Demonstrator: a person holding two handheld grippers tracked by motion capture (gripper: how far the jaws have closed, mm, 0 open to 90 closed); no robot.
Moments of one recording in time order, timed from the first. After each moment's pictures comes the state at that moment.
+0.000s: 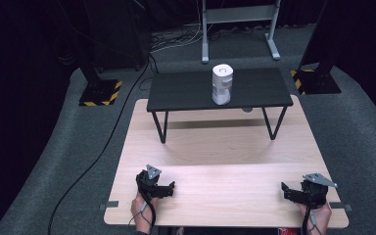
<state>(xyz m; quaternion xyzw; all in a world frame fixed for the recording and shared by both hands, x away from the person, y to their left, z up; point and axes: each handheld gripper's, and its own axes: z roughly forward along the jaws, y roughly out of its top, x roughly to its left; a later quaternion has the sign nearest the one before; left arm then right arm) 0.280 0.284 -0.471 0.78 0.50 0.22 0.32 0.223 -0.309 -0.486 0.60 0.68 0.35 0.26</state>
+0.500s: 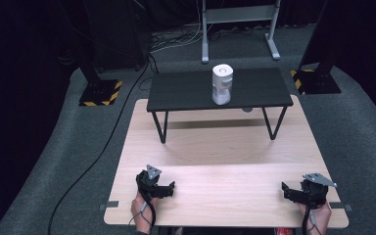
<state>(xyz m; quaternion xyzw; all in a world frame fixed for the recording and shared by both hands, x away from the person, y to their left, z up) 0.279 0.283 -0.471 0.78 0.50 0.22 0.32 0.225 -0.306 -0.485 0.60 0.68 0.34 0.25</state>
